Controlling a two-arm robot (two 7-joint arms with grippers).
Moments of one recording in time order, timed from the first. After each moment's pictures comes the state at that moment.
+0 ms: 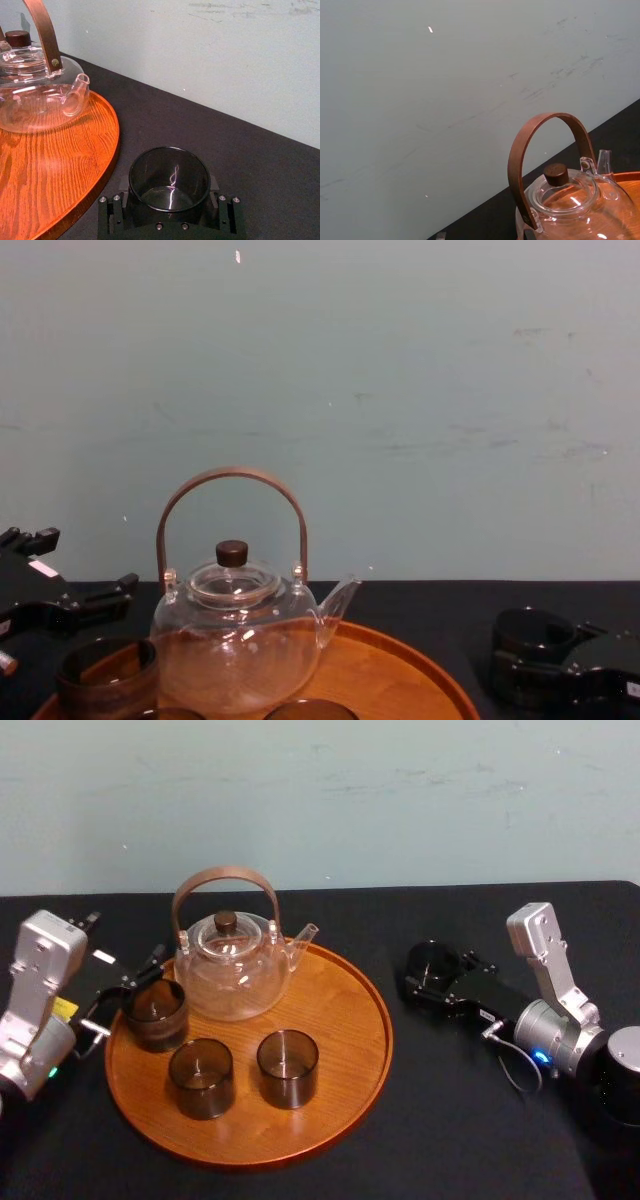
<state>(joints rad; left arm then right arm) -0.20 0.60 0.45 -1.41 -0.25 -0.12 0.03 0.41 0.32 -0.34 -0.95 0.26 -0.12 0.51</state>
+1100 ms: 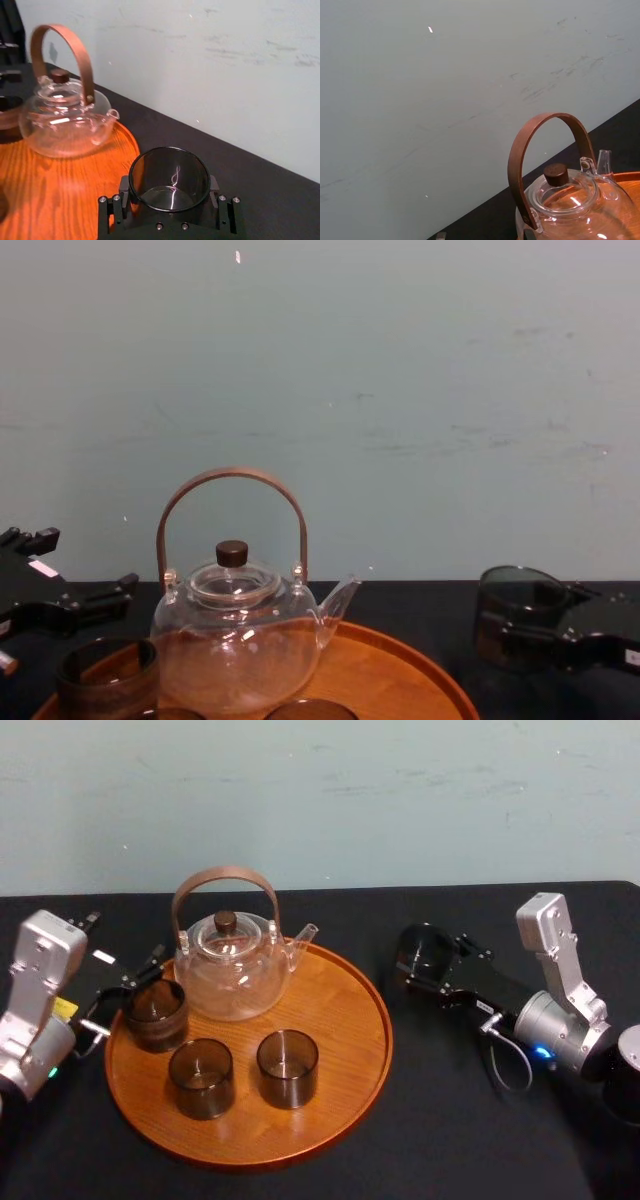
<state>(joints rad) -0.20 0.60 0.45 -1.41 -0.25 -0.12 0.03 0.35 0.35 -0.34 -1.10 0.29 -0.15 0.54</state>
